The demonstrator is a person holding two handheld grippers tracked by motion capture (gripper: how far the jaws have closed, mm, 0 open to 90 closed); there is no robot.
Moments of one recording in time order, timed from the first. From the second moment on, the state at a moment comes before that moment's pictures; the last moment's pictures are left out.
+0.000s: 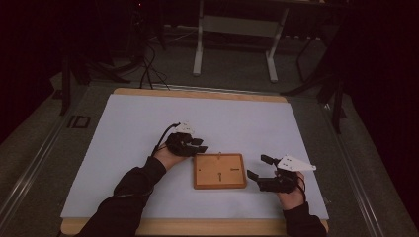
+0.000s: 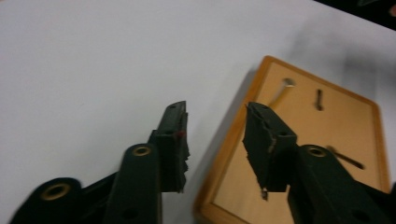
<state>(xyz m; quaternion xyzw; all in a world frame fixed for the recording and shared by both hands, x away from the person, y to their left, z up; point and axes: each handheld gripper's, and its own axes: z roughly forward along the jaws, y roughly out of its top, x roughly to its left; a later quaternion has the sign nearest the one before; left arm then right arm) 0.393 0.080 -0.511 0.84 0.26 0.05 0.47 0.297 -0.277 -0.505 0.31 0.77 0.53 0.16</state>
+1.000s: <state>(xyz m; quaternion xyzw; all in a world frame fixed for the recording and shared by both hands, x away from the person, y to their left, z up) 0.377 0.031 -0.516 0.86 0.22 0.06 0.46 0.281 -0.269 -0.505 0.28 0.79 0.51 0.16</state>
